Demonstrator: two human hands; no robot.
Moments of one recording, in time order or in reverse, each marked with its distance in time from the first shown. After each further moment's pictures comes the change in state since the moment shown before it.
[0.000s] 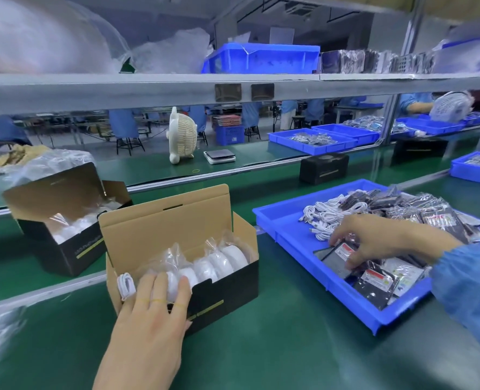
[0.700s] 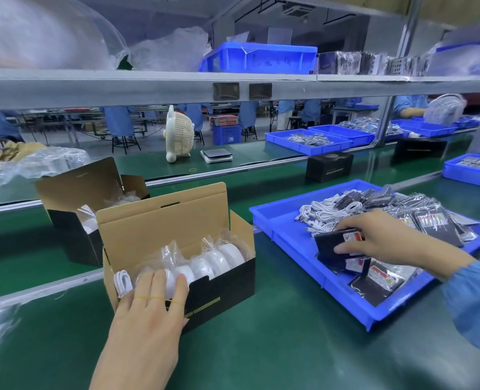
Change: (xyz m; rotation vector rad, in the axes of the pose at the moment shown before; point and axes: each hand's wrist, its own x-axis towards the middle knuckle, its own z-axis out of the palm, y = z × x) left_hand -0.001 0.000 0.001 0.013 0.065 -0.018; right_hand -0.031 -0.009 0.007 0.079 0.374 -0.040
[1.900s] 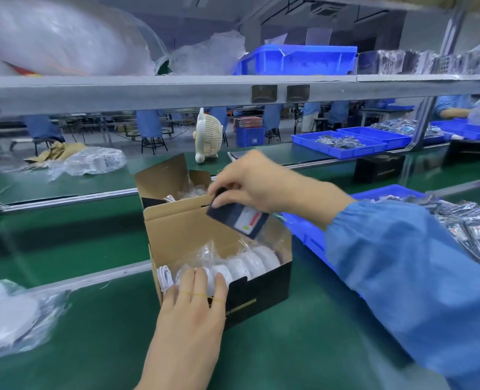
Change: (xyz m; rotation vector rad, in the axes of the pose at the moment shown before) left_hand 0.001 0.006 -0.011 -0.008 -0.102 -0.052; right_hand 0.106 -0.214 -0.046 0.159 0.165 -0.732
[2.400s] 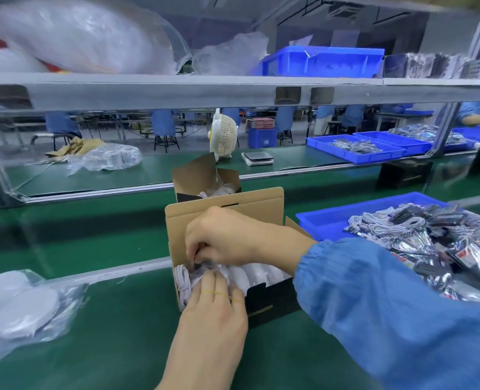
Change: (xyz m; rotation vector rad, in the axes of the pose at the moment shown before) left_hand 0.000 0.009 -0.007 0.070 0.054 -0.004; right_hand 0.027 -0.045 0.074 -0.054 -0.263 -0.155
